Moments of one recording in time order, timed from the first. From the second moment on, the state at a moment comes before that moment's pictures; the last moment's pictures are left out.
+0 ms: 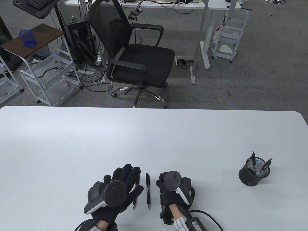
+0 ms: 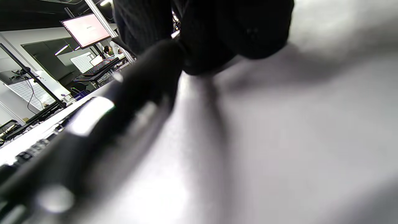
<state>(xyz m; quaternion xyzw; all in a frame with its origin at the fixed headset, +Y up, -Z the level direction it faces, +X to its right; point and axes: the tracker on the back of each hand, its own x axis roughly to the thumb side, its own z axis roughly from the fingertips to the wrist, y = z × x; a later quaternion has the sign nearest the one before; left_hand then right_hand) -0.160 -0.686 -0.231 -0.08 -0.19 0.17 0.96 0.069 -0.810 -0.299 -0.02 0.10 0.96 0.26</state>
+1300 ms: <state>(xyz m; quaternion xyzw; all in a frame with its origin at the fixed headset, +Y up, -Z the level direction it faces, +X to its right) -0.158 -0.684 -0.231 -0.08 -0.19 0.17 0.96 0.089 -0.783 -0.293 -0.05 0.07 0.93 0.37</state>
